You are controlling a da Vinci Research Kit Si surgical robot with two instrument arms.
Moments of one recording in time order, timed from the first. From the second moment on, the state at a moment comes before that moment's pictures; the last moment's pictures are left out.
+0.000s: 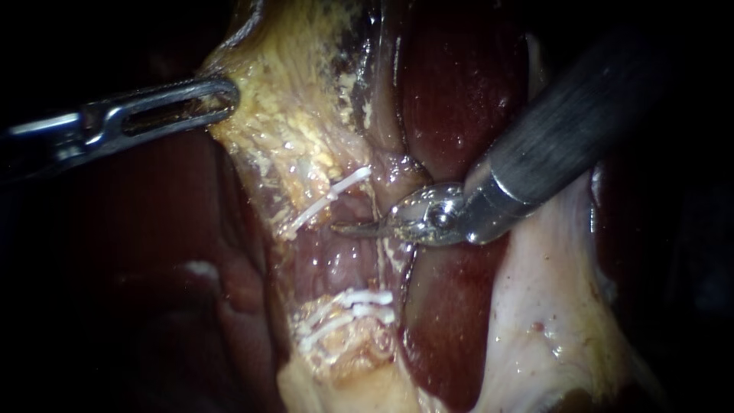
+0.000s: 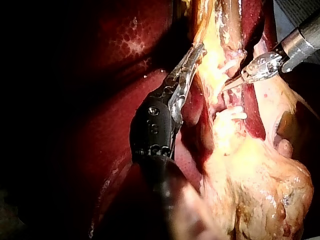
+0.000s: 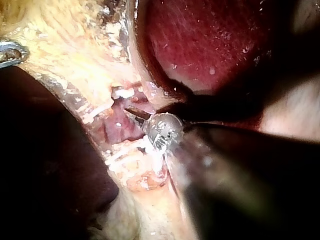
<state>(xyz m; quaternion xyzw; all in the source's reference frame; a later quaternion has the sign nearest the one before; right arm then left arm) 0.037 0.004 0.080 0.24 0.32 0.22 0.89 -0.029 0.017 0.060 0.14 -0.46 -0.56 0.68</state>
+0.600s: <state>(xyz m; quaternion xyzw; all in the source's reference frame) 0.037 0.003 0.079 0.24 0.32 0.23 0.89 -0.029 0.017 0.060 0.14 -0.46 -0.56 0.68</state>
